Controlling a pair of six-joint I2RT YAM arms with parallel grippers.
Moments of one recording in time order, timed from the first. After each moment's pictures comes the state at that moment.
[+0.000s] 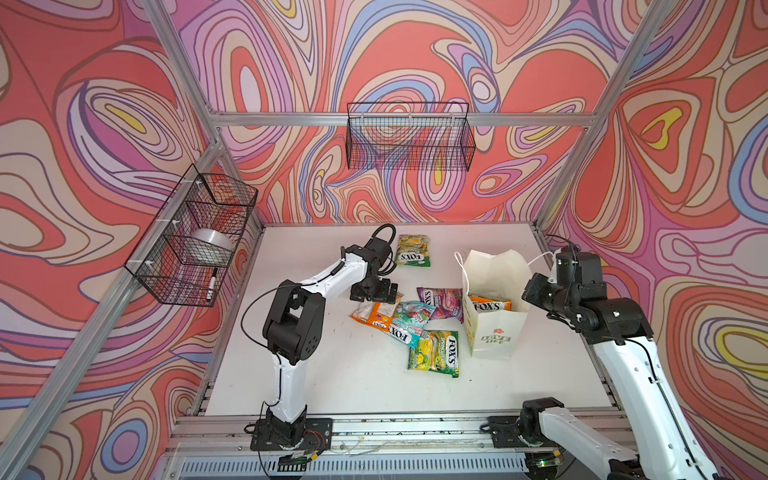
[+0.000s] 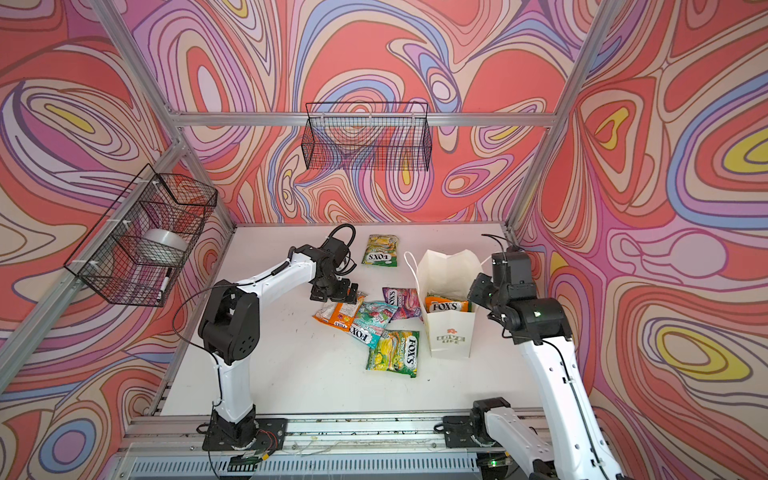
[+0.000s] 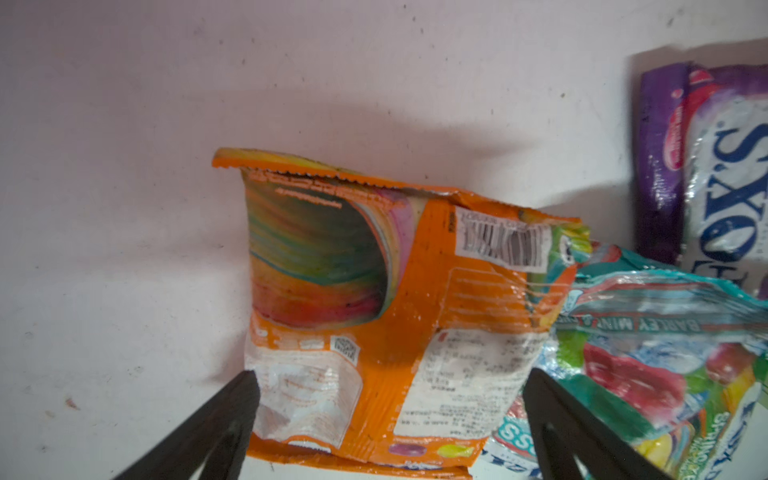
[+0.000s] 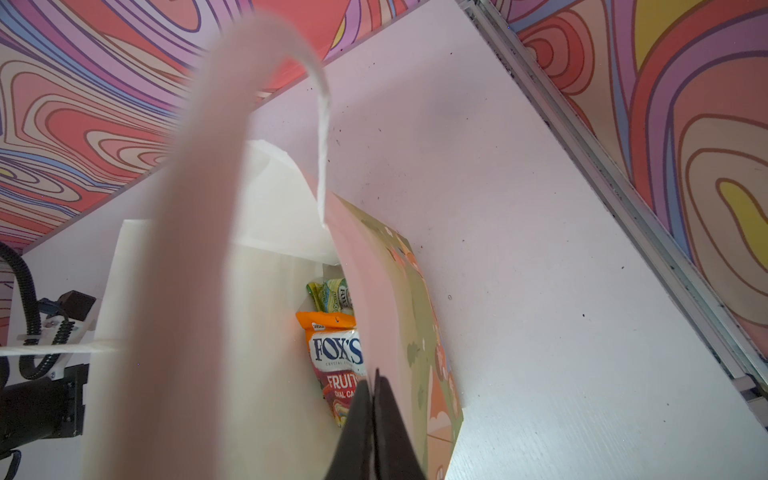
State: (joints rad) left arm -0.50 2.00 1.58 -0.97 0.09 -0.36; right arm 0.10 0.97 1.25 -1.05 0.11 0.53
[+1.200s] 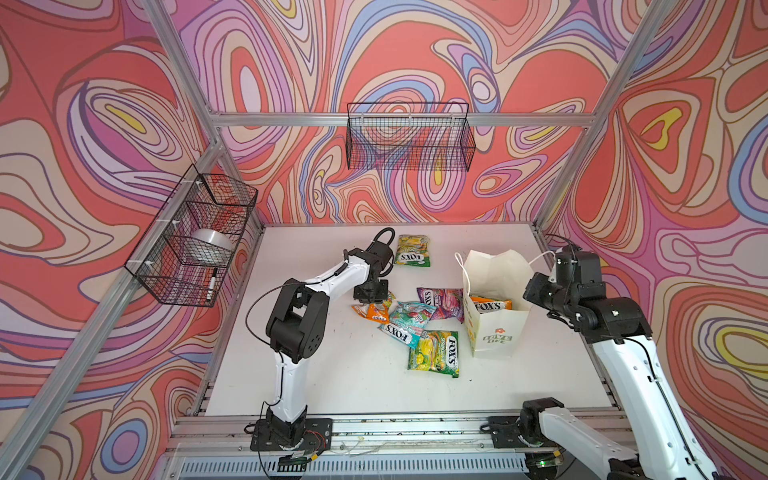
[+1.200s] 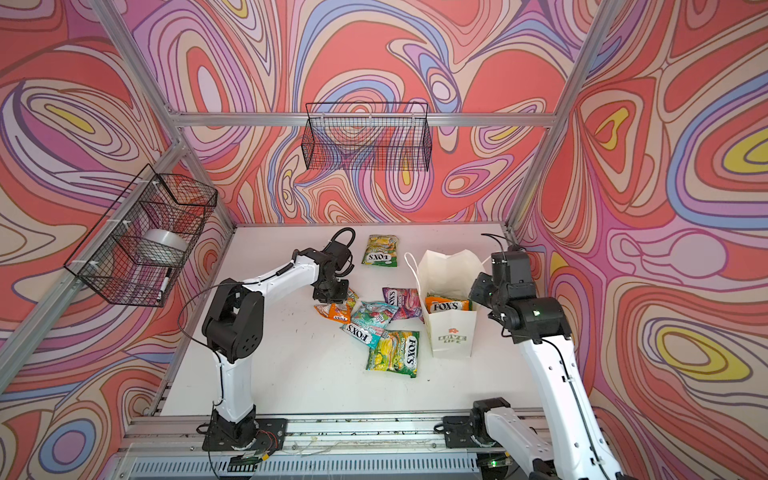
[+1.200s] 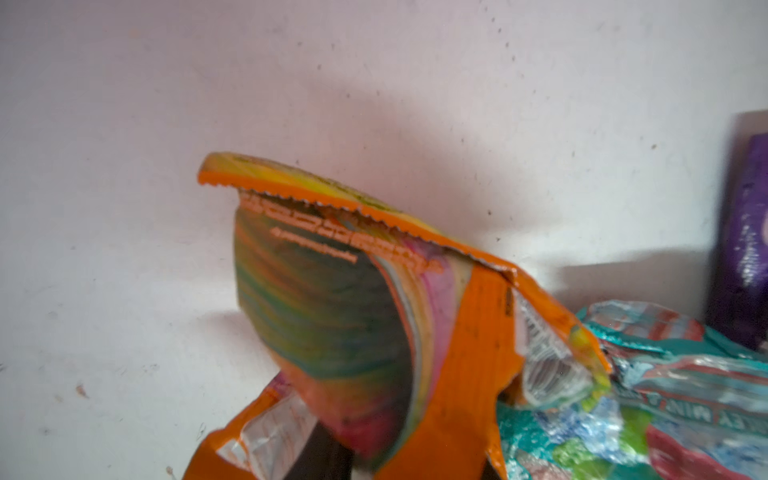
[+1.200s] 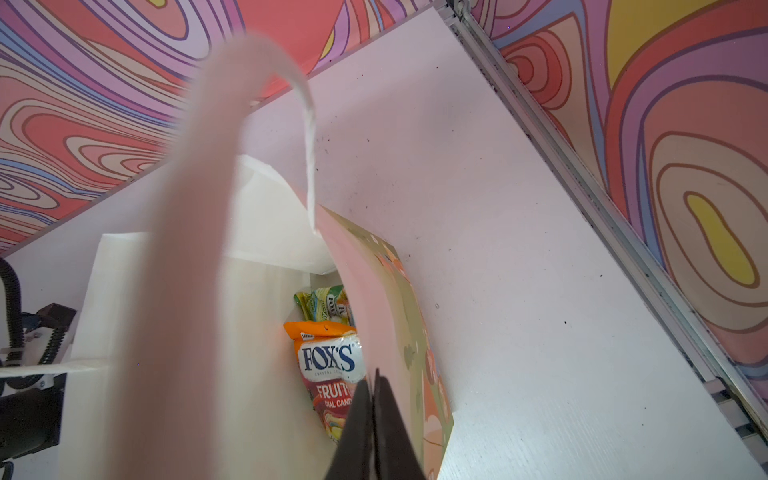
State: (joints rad) left arm -0.50 2.00 1.56 -0.93 -0.03 -0.49; right arm 0.10 0.98 1.25 -1.05 0.16 0.51
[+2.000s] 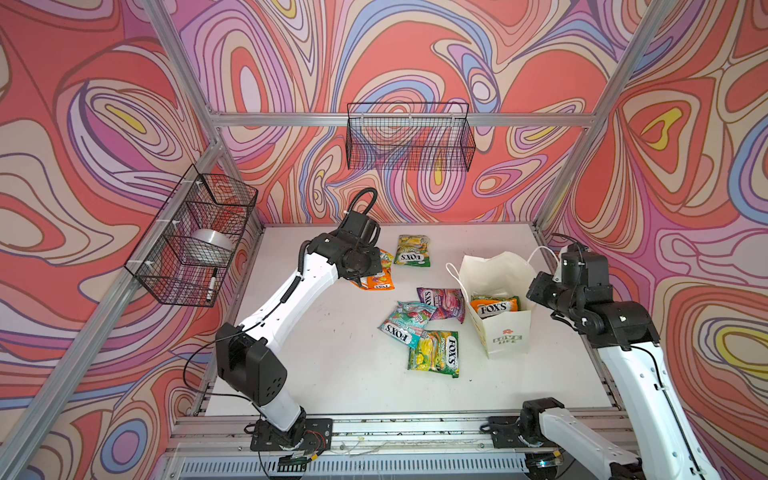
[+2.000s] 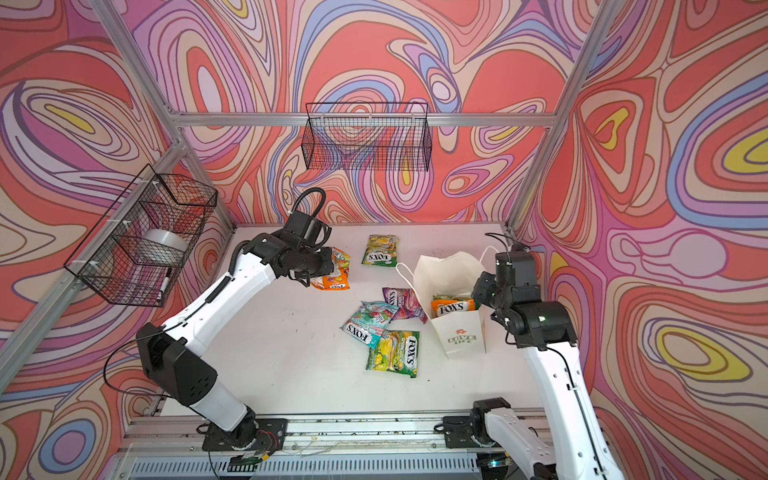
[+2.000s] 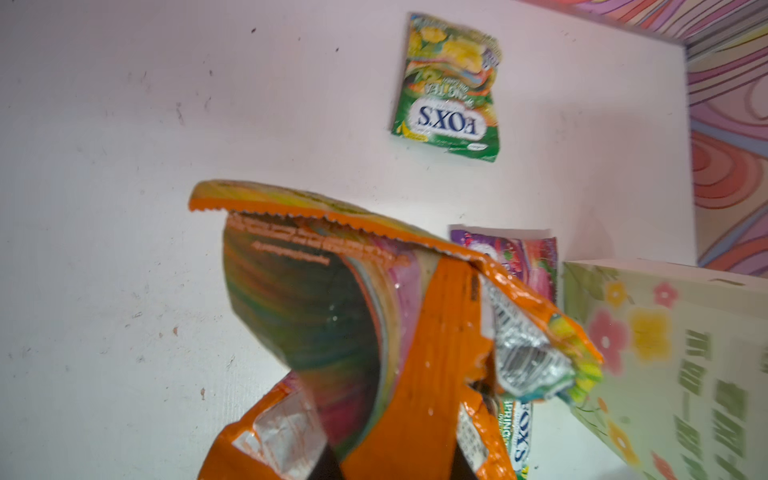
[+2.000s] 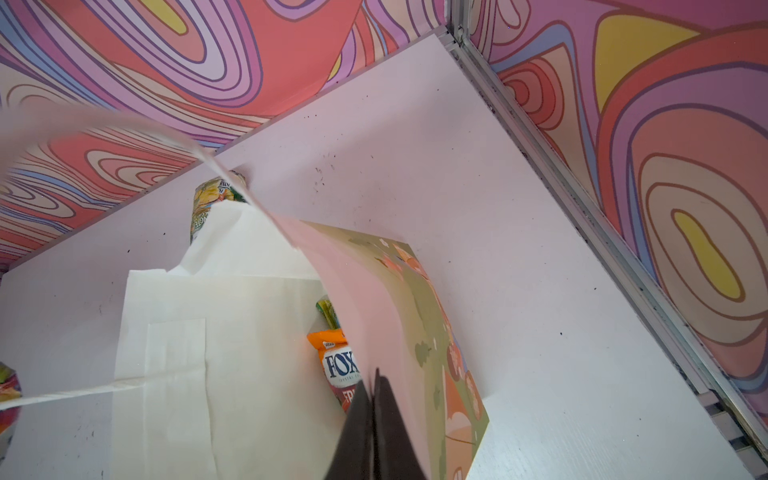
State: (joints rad) left arm -0.50 1.62 1.68 -0.98 0.00 -0.60; right arm 0.10 0.95 1.27 -1.04 0.17 0.50
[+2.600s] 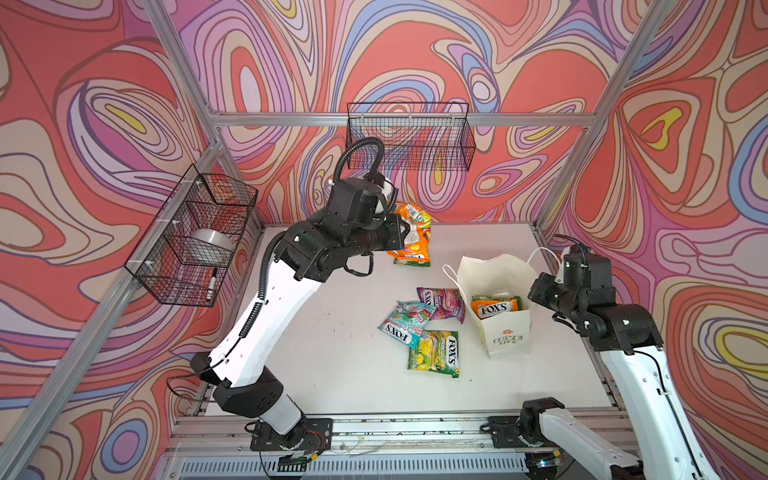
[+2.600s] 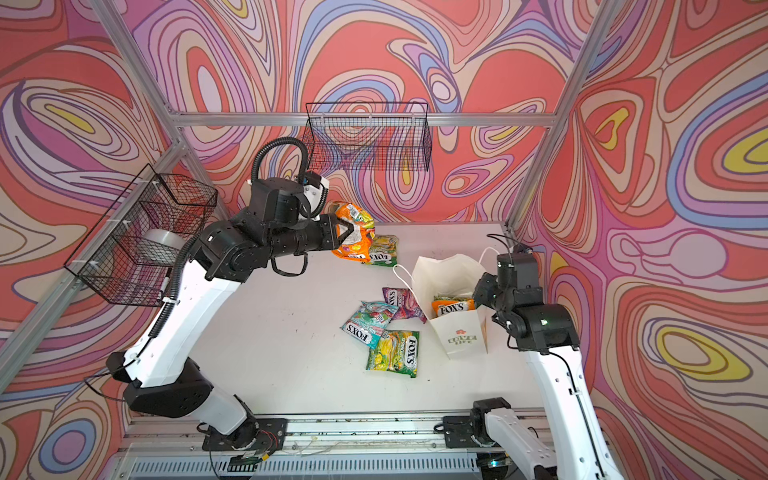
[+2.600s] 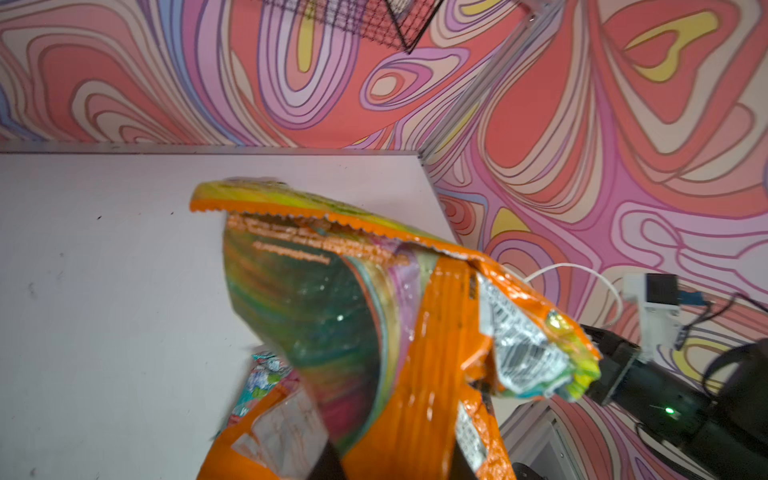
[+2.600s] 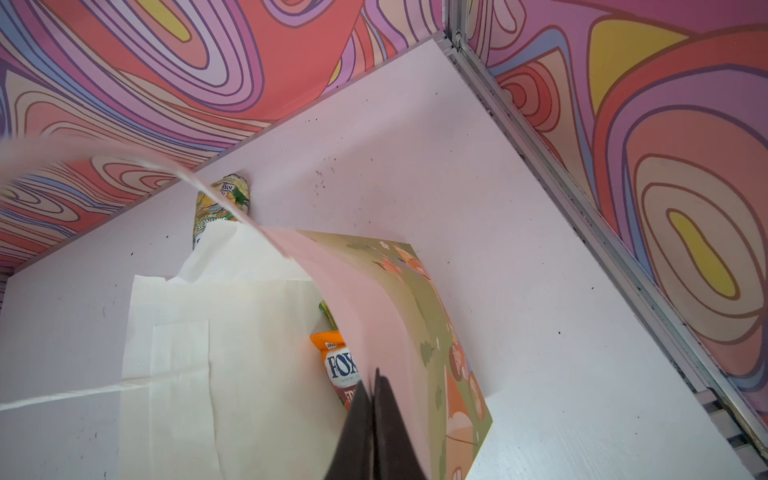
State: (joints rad) left arm -0.75 1.63 2.23 -1.05 0.02 -0.59; right arm 0.10 0.93 1.27 -1.05 0.17 0.50
